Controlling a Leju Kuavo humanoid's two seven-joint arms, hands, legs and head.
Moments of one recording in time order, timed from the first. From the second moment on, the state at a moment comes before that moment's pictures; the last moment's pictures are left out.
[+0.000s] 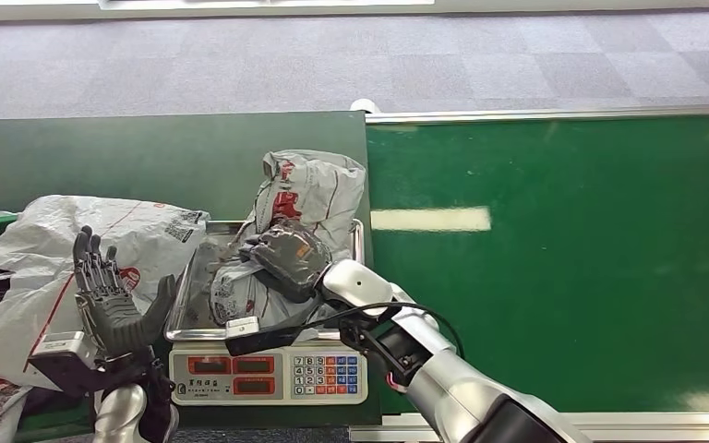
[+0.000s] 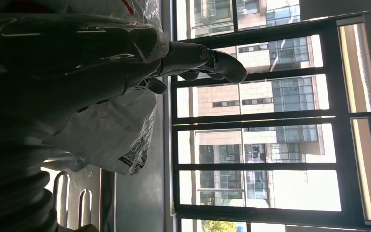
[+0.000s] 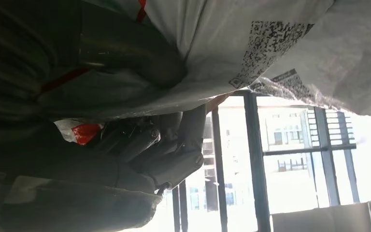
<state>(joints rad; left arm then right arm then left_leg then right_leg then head) -0.06 -0.16 0.09 -1.46 0.05 0.20 -0.70 -0.79 0.32 0.86 -0.42 1.10 -0.36 -0.45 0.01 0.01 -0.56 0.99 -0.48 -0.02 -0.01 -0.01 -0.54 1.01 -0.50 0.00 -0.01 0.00</state>
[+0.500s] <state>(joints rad) -0.07 -0.15 0.09 -1.43 0.05 0.21 -0.70 -0.77 0.34 0.87 -0.37 1.03 -0.40 -0.45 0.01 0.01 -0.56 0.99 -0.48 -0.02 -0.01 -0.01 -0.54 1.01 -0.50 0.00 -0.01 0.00</state>
